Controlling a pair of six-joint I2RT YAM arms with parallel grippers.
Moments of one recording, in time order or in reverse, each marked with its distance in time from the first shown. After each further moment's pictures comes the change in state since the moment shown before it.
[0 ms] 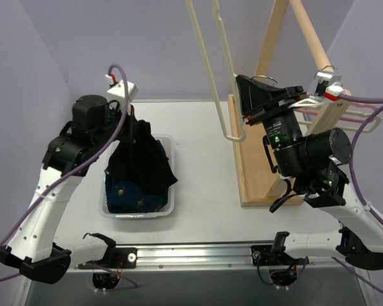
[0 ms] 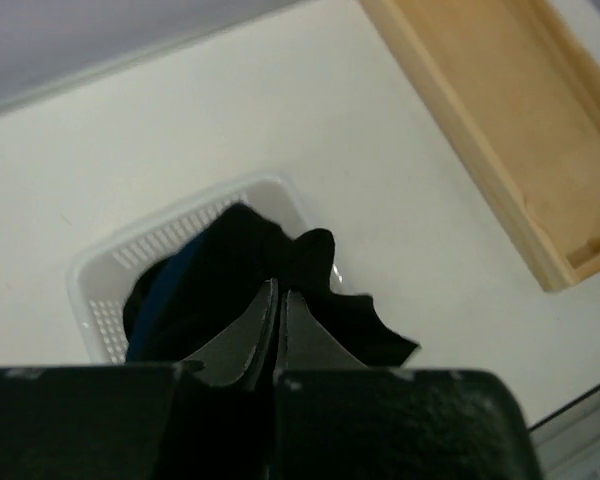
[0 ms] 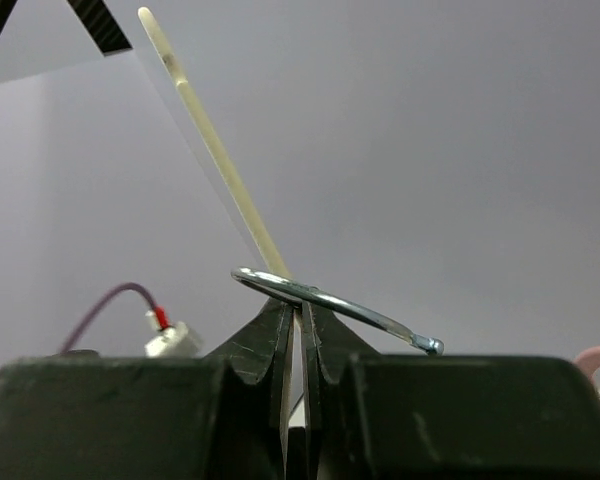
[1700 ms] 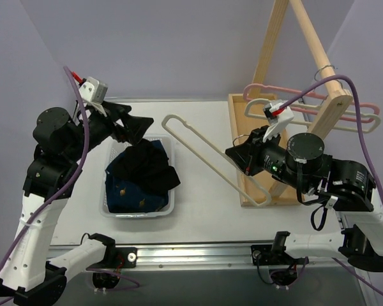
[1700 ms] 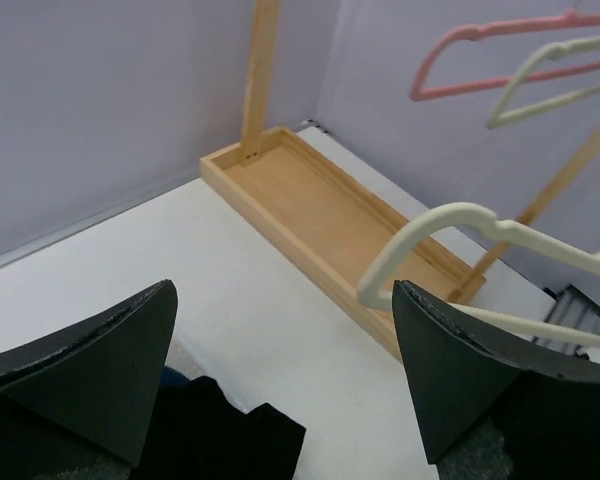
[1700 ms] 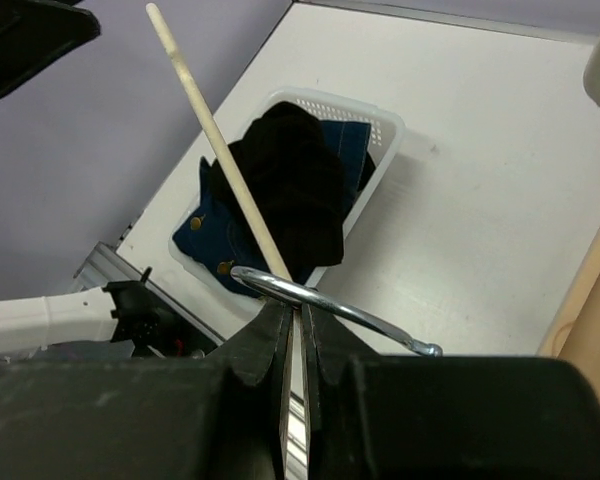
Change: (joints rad) left arm 0.090 -0.193 -0.179 0.372 0.320 -0.172; right arm 0.000 -0.031 0.128 -1.059 -0.282 0.378
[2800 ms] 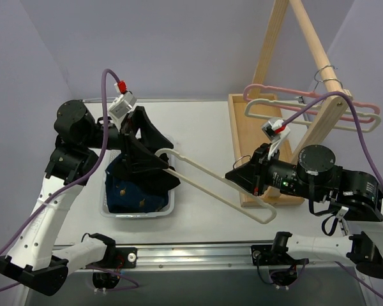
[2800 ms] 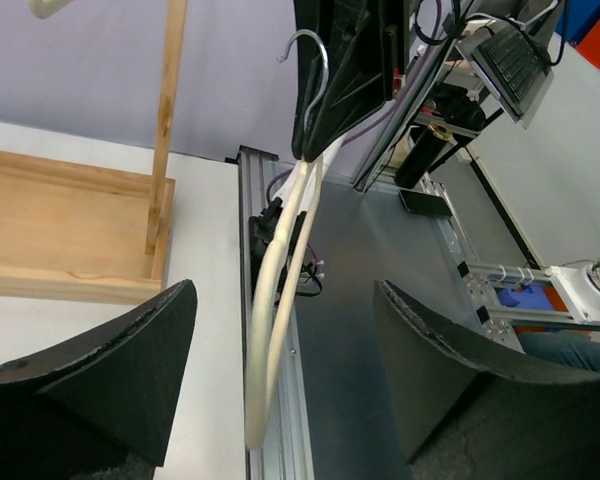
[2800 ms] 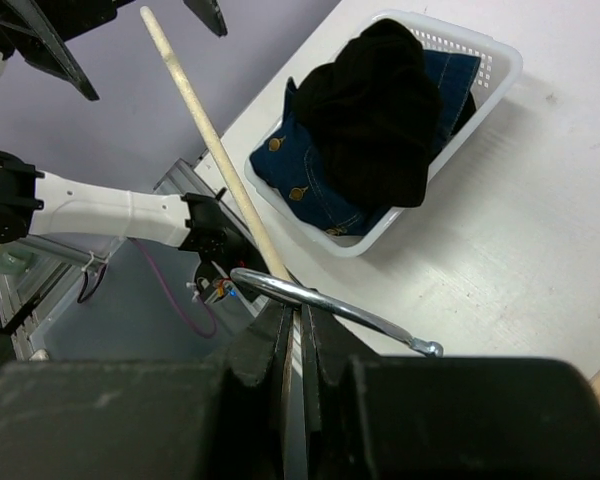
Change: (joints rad) left arm -0.033 0.088 -0.083 0.287 0.929 -0.249; right arm 0.000 -0.125 -0.127 -0.013 -0.274 0.029
